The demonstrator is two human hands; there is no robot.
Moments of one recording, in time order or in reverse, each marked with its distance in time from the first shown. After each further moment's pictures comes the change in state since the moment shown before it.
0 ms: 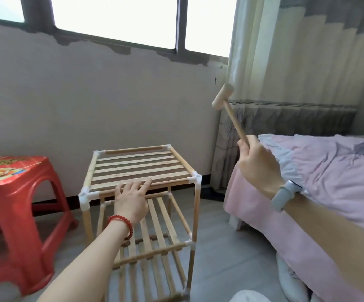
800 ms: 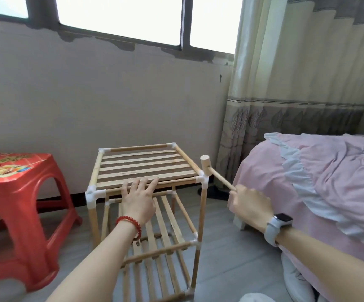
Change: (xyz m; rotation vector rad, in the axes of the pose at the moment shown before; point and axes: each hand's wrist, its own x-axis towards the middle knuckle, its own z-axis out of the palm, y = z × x) left_hand 0.001 0.007 0.003 0.061 -0.026 -0.011; right_hand -0.045 0.030 0.042 -0.456 -0.444 -0.008
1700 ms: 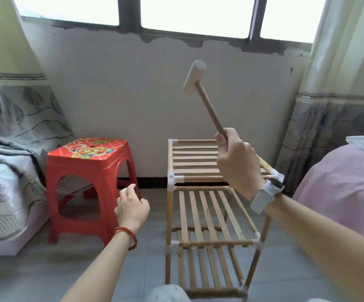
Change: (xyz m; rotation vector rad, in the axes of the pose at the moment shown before) left_hand -0.088 -0.167 -0.014 -0.502 0.118 -0.703; right_hand -0.025 -0.209 -0.030 0.617 0.383 -0.491
